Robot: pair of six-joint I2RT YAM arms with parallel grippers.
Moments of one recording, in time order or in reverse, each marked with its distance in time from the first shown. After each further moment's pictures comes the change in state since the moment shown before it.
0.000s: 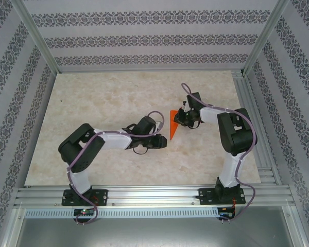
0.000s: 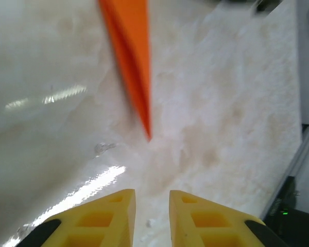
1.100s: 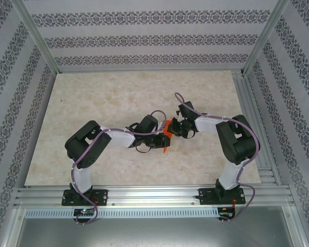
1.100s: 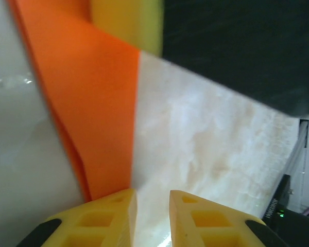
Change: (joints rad) left arm -0.024 0.180 0.052 0.084 0.075 -0.056; right arm 0.106 -0.093 -0.117 0.016 0.000 0.123
